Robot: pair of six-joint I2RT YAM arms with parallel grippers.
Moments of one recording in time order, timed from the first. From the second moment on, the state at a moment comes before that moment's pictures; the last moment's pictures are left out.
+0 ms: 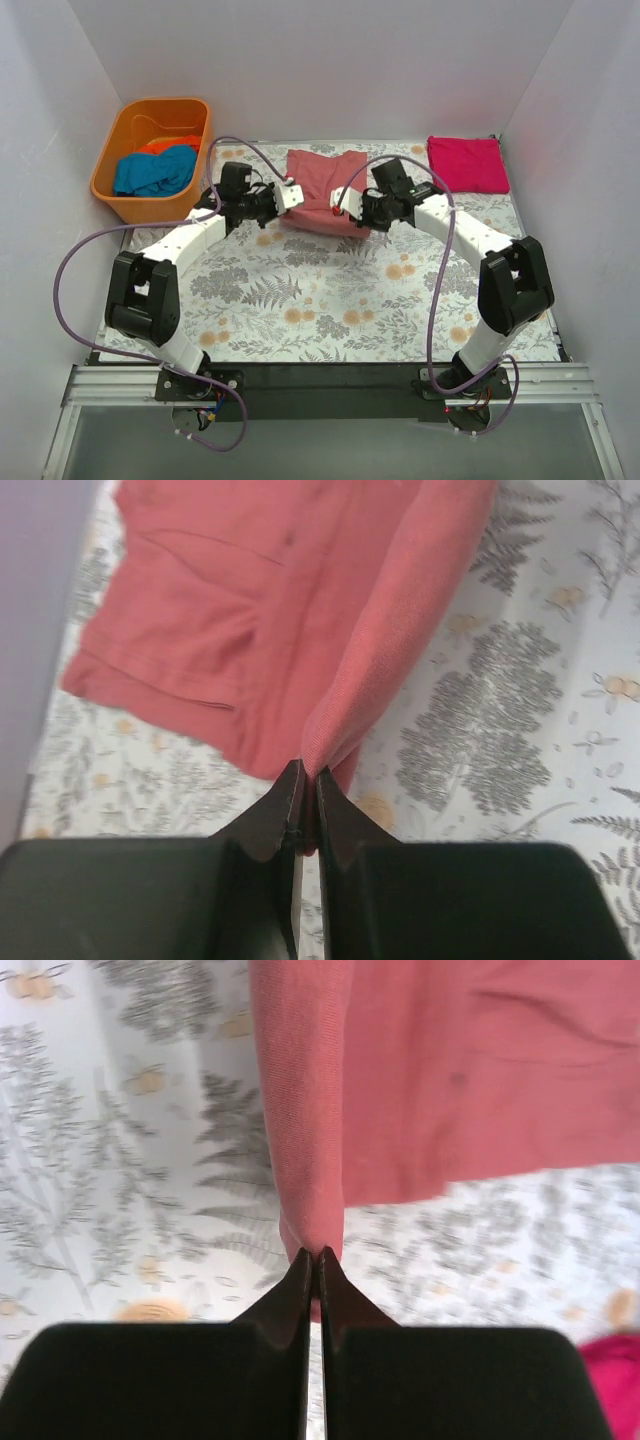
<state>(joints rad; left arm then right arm) -0.32 1.61 1.10 -0.21 0.60 0.92 0.53 1.69 1.29 -0.59 -0.32 -0.97</state>
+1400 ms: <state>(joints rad) -0.36 1.31 1.09 -0.77 0.62 0.75 0.61 1.55 1.42 -1.07 -0.47 -1.05</state>
